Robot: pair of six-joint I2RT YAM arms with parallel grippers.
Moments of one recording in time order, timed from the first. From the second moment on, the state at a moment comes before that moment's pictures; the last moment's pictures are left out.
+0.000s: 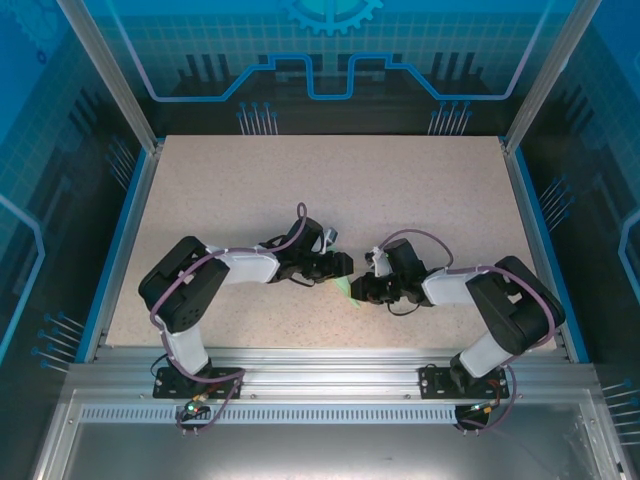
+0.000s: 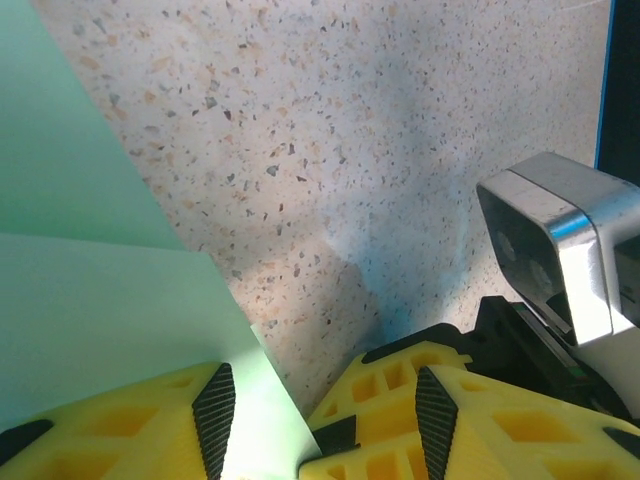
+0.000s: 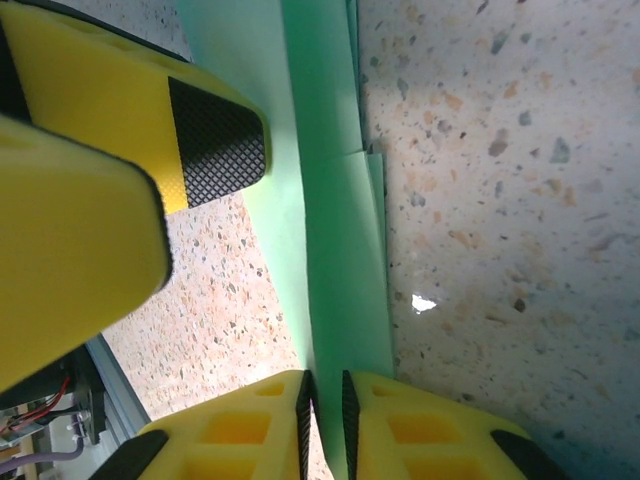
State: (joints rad) left arm -0.65 1.80 0.89 0.10 0.49 -0.85; right arm 0.52 1.58 0.49 0.16 -0.61 0.66
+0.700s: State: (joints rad) left arm -0.65 1.85 0.95 0.03 0.49 -0.81; right arm 0.50 1.61 0.50 0.17 -0.64 0.72
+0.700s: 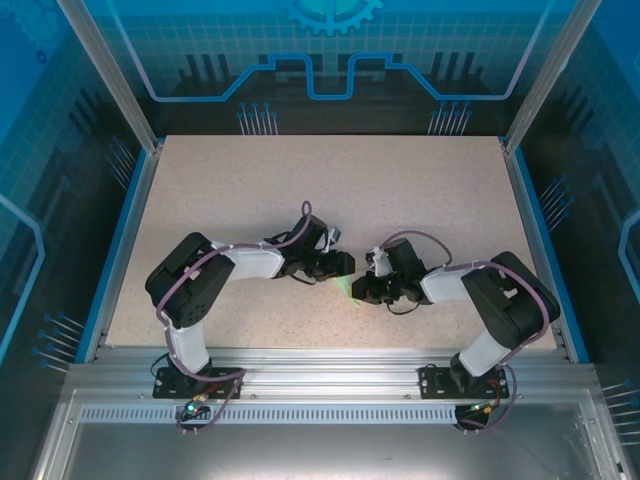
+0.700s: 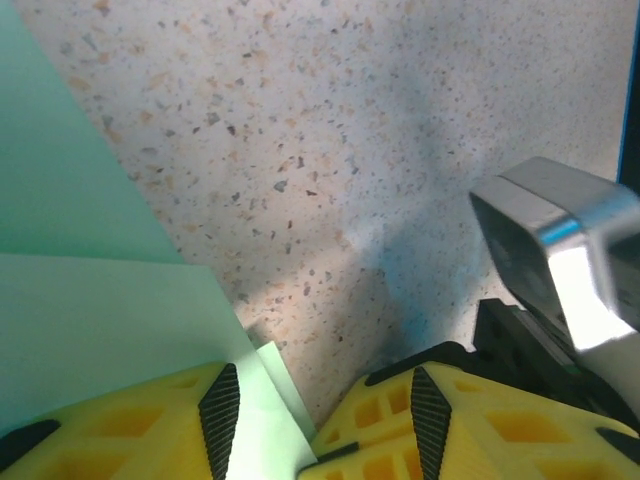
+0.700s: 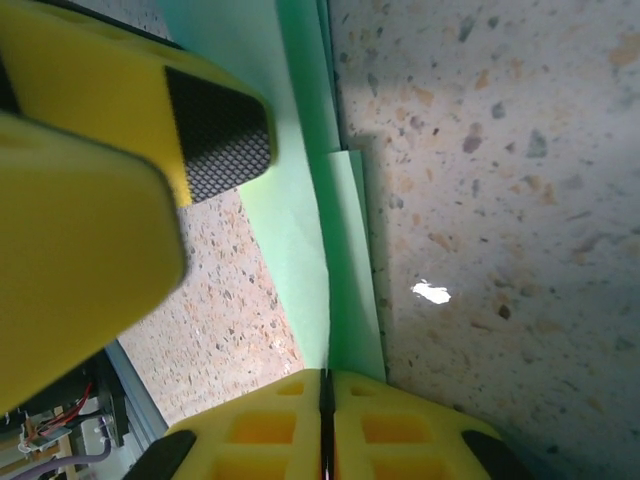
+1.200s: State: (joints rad) left arm -0.65 1.88 0.96 0.02 0.49 -0.79; right arm 0.50 1.52 0.54 -0.03 -0.55 0.66
